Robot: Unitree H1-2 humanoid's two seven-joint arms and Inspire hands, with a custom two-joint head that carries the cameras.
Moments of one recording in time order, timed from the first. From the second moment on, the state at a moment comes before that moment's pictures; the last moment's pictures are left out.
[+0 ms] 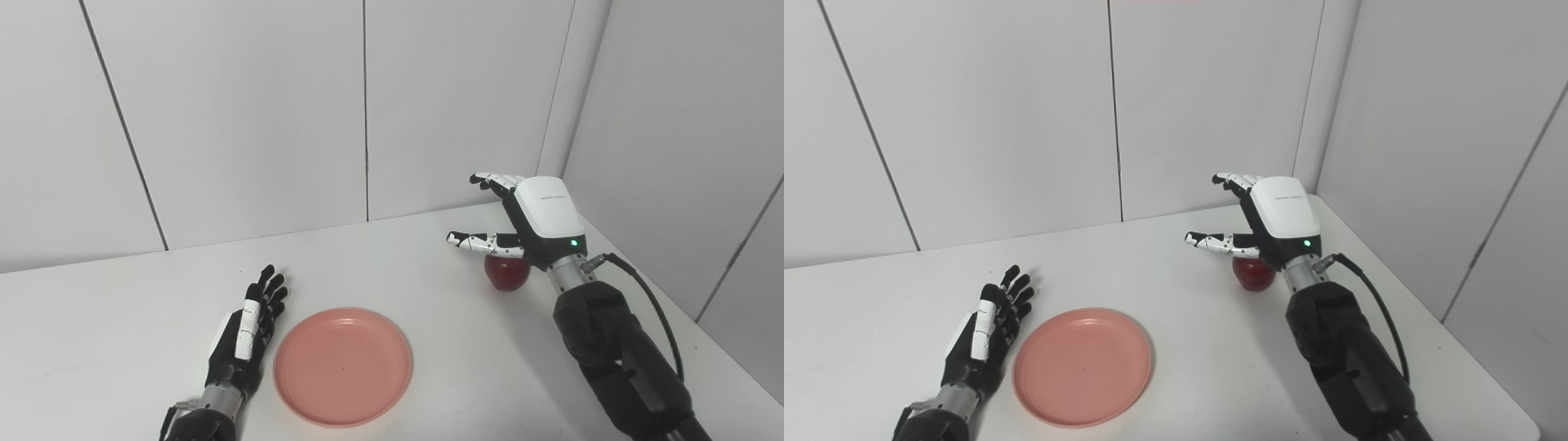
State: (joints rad) left arm -0.39 -0.05 -0.06 0.50 -0.10 -0.06 -0.24; right arm -0.33 -0.50 0.04 -0.02 -0.90 0.07 -0.10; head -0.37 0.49
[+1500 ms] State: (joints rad) left arm -0.39 -0.05 -0.07 0.49 -0.10 -0.06 -0.24; right arm -0.35 -0.54 0.09 0.27 -0.88 0.07 -0.14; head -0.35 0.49
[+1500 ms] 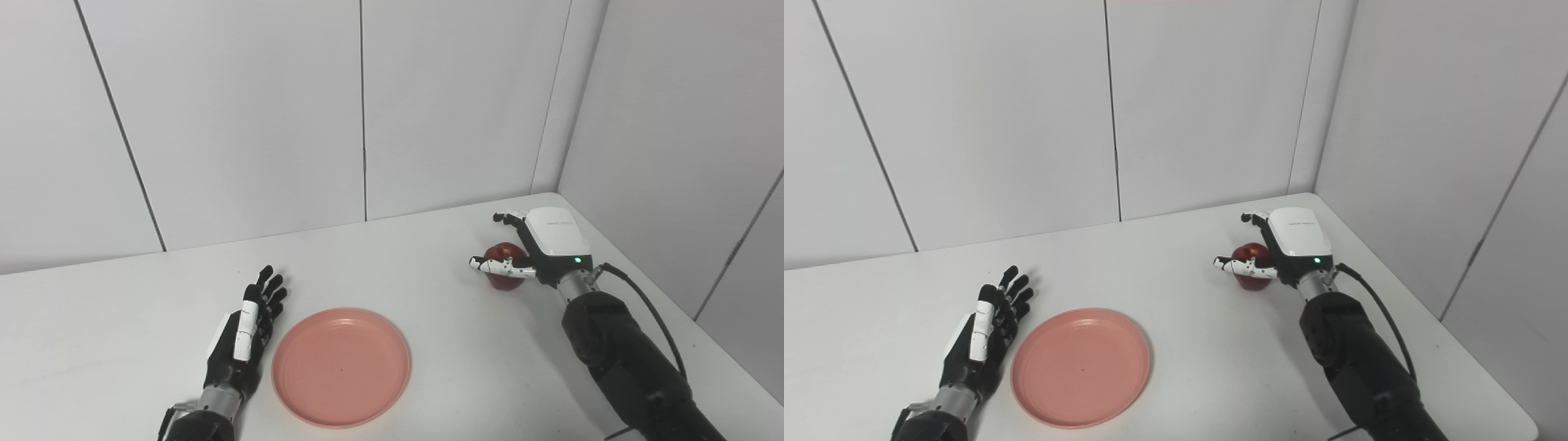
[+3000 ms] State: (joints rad) left arm -0.39 -0.04 -0.08 0.48 -0.10 -0.05 -0.23; right arm -0.35 -0.54 0.12 0.32 -0.82 0.10 -0.12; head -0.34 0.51
